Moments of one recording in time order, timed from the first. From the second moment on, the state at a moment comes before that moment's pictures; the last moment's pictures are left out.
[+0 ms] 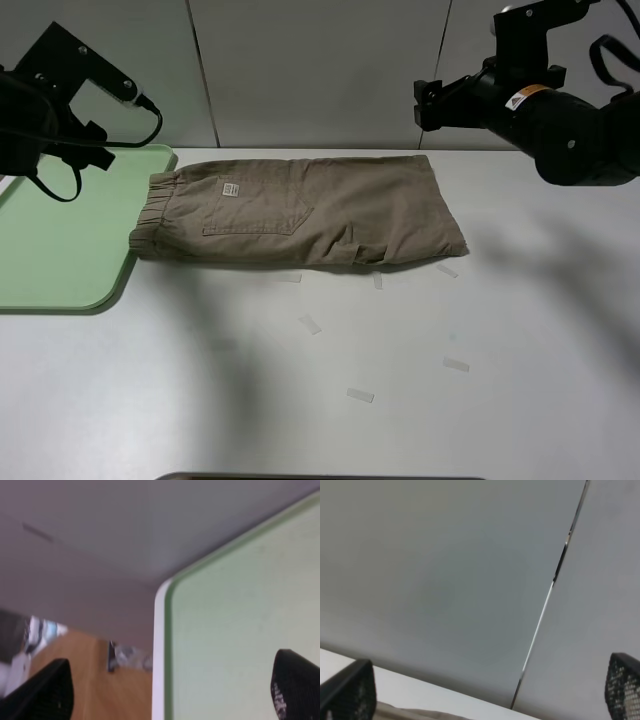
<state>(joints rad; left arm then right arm) -0.38 1.61 -0.80 1.74 0.66 -1.29 0.32 1.73 -0.82 0.20 -0.69 -0.37</state>
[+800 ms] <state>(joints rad) -0.56 0.79 -0.80 1.52 0.71 -1.24 0.32 1.35 -0.82 0.20 -0.31 -0.44</state>
